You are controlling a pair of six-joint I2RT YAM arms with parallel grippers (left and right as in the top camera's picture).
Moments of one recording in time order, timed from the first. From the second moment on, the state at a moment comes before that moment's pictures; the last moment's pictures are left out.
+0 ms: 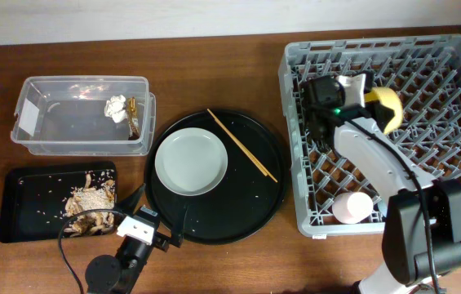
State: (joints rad) left arm -0.19 0.01 0.01 -0.05 0.26 0.07; right arm 0.23 1.78 1.24 -0.69 1.19 0.07
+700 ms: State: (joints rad) left arm -0.19 0.01 0.01 -0.05 0.26 0.07; right arm 0.54 1.55 1.47 -1.07 -0.17 0.31
